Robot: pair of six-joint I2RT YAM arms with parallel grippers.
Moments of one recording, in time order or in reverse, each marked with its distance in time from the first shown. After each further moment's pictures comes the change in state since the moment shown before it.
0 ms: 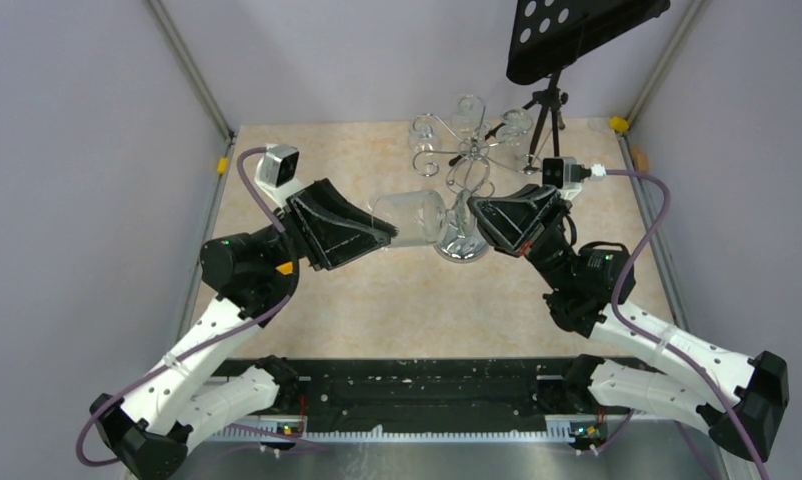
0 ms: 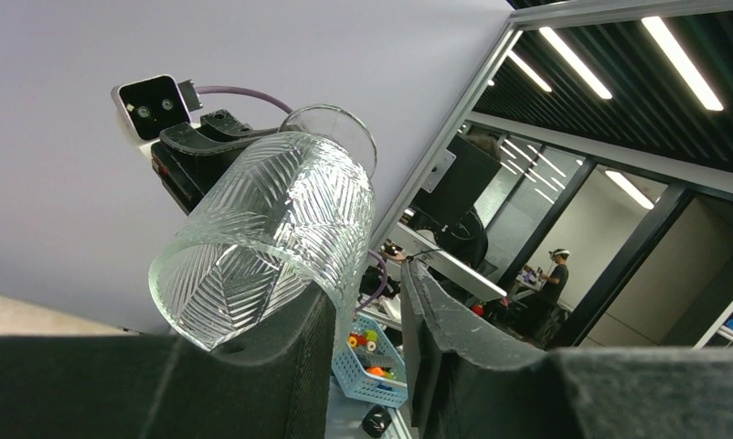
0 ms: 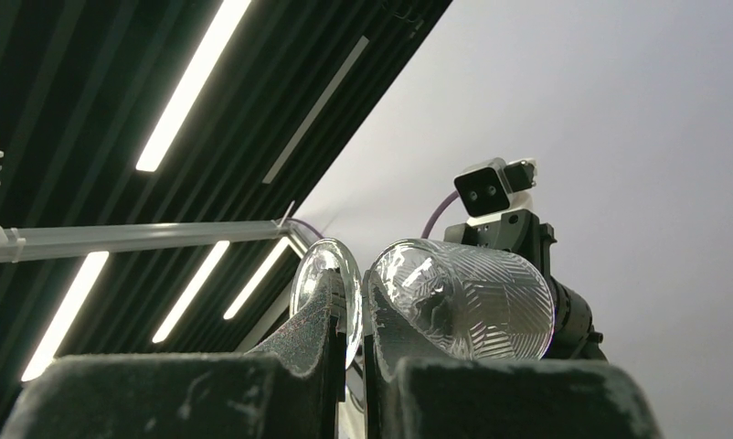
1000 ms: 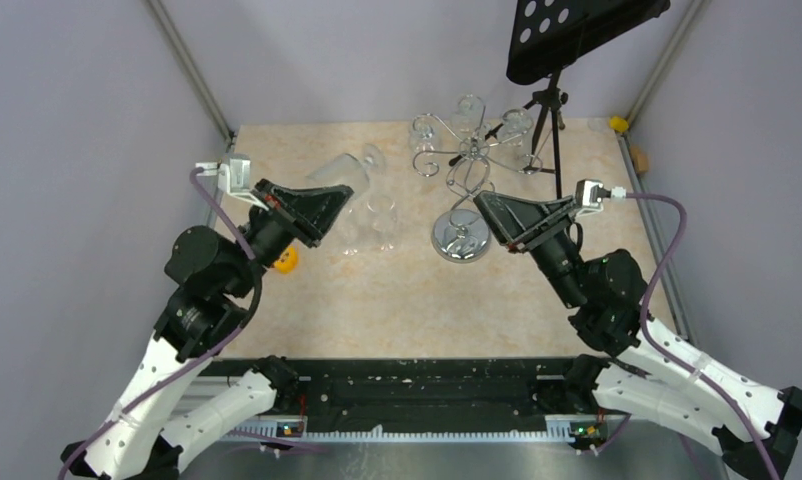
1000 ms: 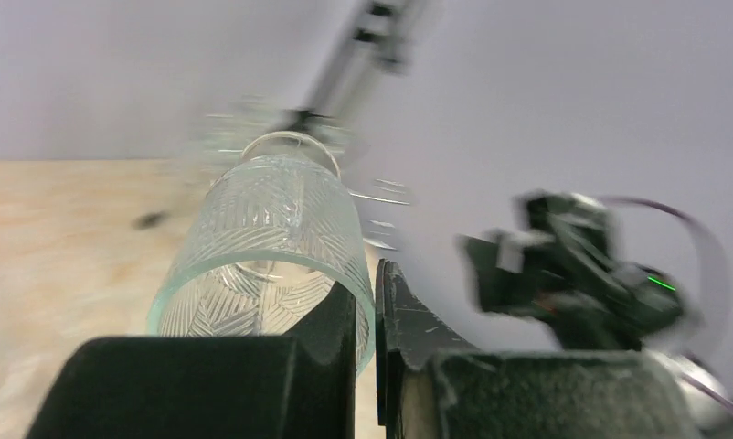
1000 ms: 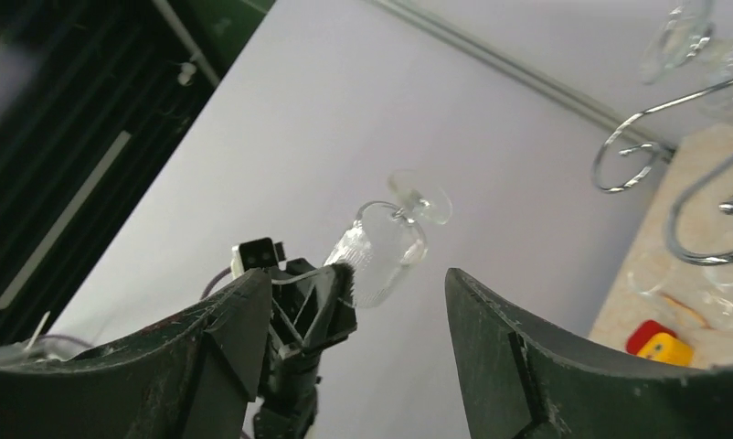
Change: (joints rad) left arm -0.010 -0.166 0.189 -0.897 -0.536 0.660; right arm -0.001 -0.205 -0.068 -0.470 0.319 -0.246
